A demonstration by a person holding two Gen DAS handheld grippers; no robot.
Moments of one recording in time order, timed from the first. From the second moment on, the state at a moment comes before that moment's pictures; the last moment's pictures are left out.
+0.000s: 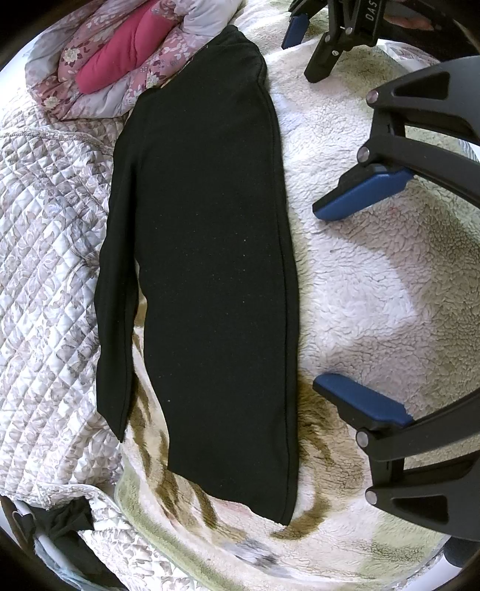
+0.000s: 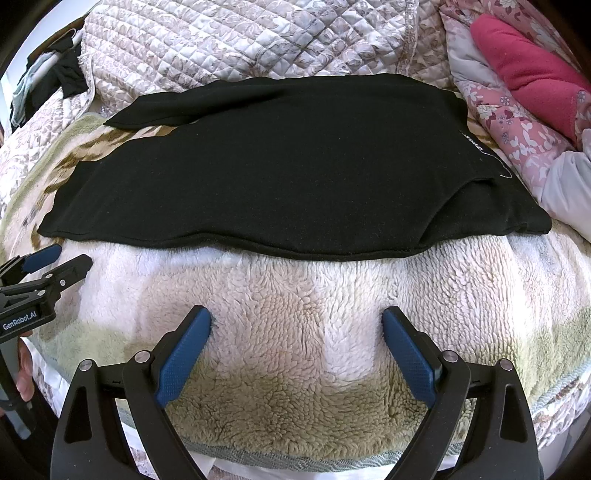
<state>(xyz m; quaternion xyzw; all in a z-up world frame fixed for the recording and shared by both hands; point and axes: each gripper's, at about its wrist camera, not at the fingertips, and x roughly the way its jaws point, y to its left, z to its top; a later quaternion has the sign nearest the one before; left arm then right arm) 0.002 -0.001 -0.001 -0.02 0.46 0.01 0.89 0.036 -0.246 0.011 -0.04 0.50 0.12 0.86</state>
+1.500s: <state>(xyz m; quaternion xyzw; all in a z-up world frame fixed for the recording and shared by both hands) 0.002 -0.006 0.003 -0.01 0.45 0.01 0.89 0.037 -0.248 0.011 -0.04 0.50 0.13 0.85</state>
